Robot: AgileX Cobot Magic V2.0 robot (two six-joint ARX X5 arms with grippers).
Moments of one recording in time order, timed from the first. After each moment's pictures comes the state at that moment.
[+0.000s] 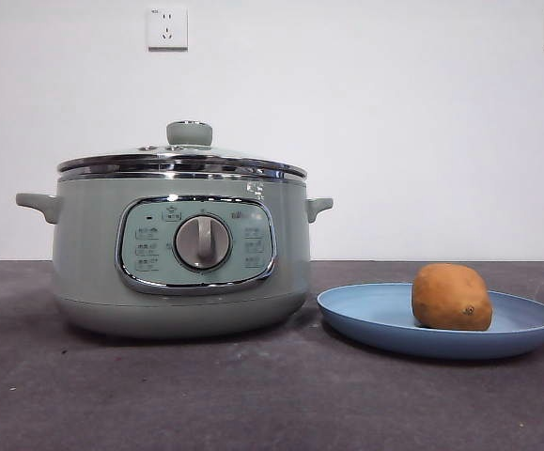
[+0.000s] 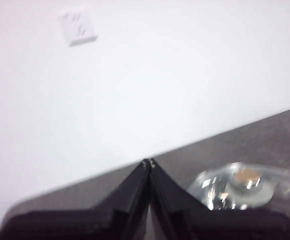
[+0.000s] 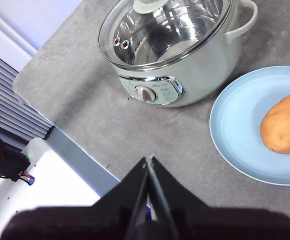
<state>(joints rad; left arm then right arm) 0.05 0.49 0.75 -0.21 0.28 0.18 0.37 0.75 1.03 -0.95 -0.49 0.07</state>
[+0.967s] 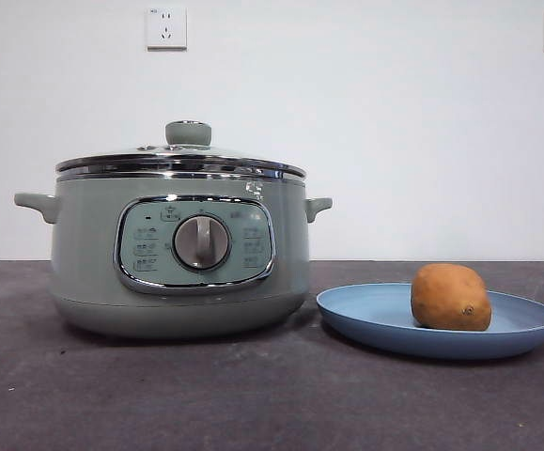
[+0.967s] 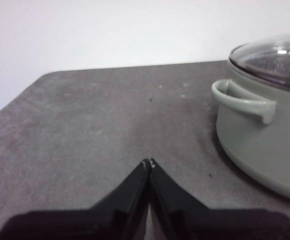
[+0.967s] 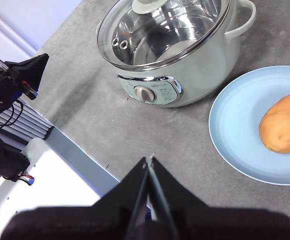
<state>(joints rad) 0.08 0.01 0.02 -0.13 0.05 0.05 0.37 0.75 1.03 -0.95 -0.49 0.07</state>
